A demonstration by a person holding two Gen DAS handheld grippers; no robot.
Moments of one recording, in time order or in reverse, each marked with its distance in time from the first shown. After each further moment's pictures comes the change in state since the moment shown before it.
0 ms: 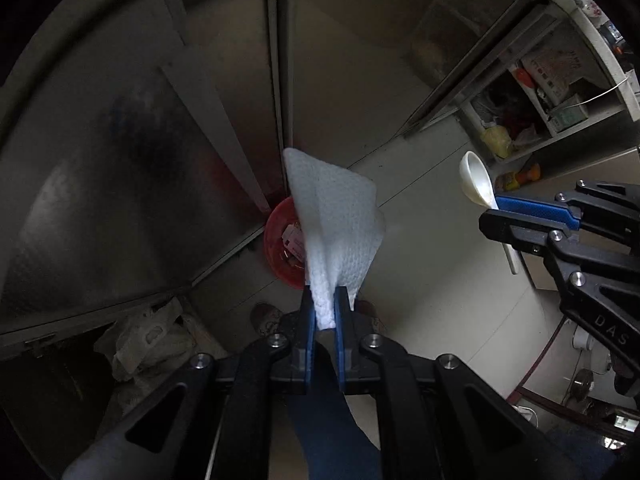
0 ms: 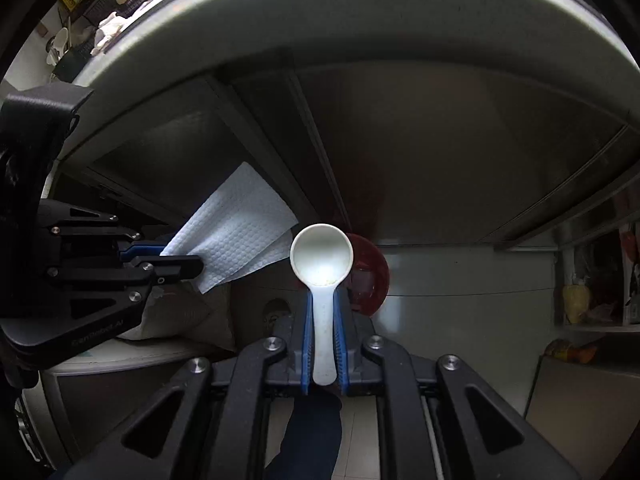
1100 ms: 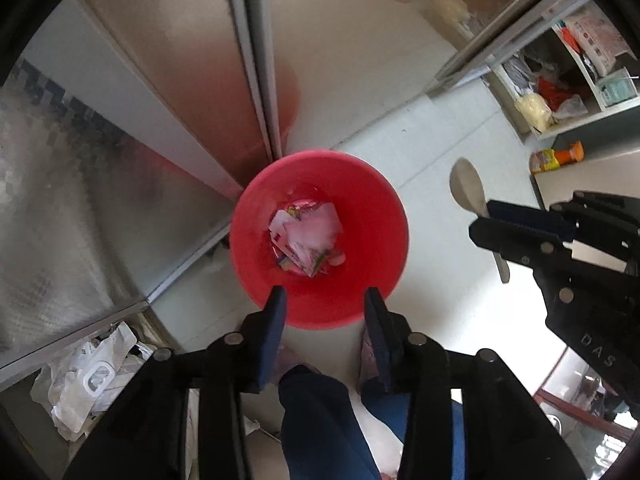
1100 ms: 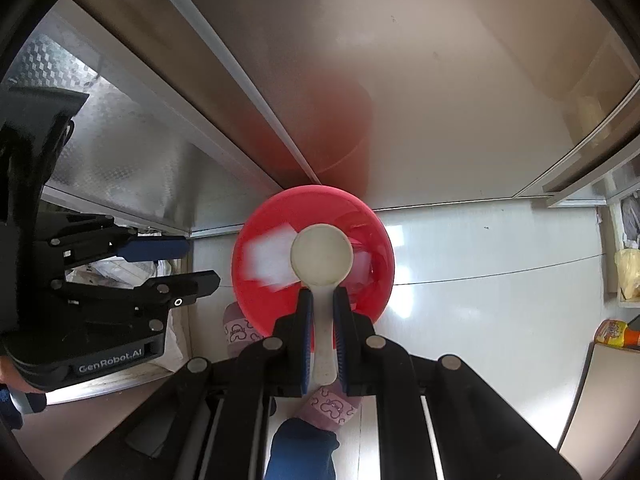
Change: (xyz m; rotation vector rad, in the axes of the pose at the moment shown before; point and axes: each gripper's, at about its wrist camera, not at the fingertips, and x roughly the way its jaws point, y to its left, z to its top) left arm 0.209 0.010 0.021 0.008 0.084 -0.032; right arm 0.204 -0.062 -0.032 0.074 0.043 0.009
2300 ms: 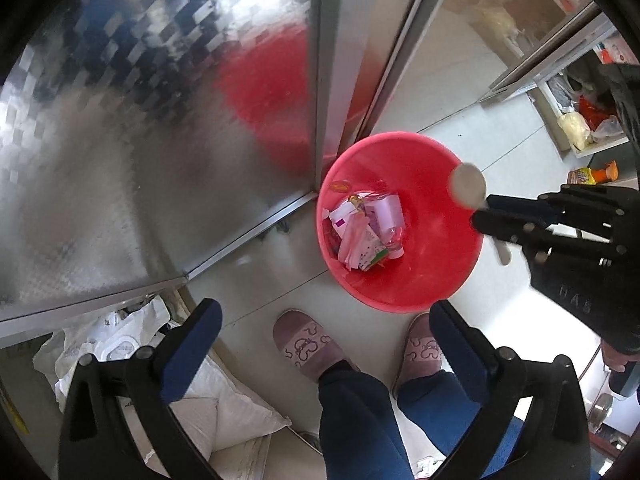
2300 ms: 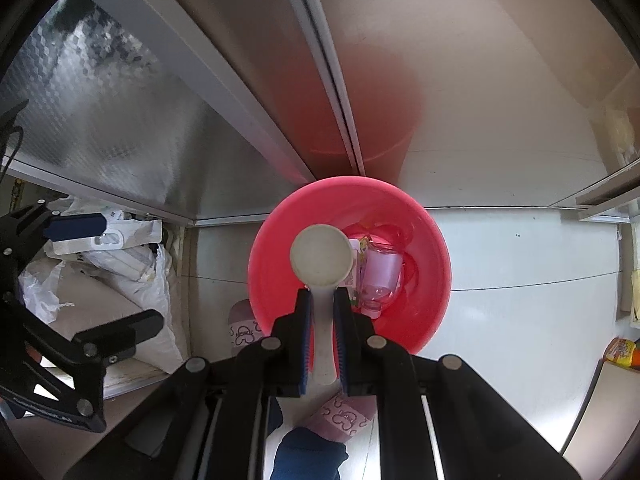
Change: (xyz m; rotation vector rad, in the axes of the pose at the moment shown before) left arm 0.005 0.072 -0.038 -0.092 -0.048 0.111; right arm 0.074 0.037 0.008 -0.050 0.060 0.032
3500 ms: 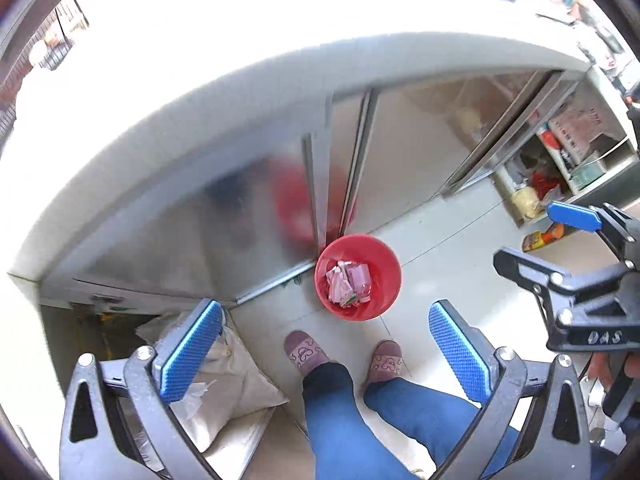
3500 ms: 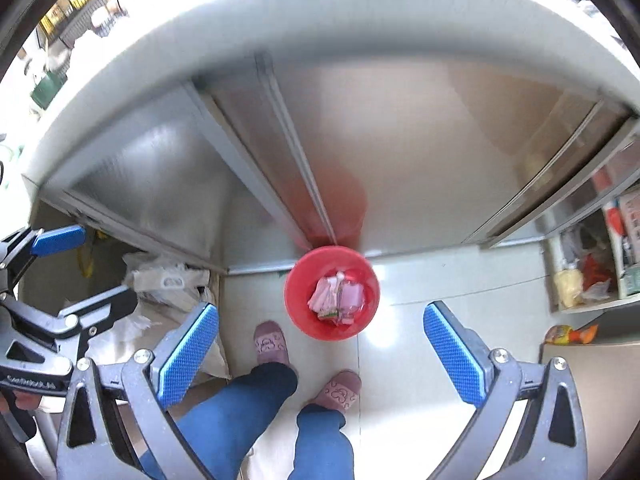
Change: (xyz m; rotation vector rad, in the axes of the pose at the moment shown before) left arm -0.345 -0.041 -0.039 -0.051 -0.271 0.051; right arm -0.331 0.048 -0.018 0.062 -0.236 -0.116
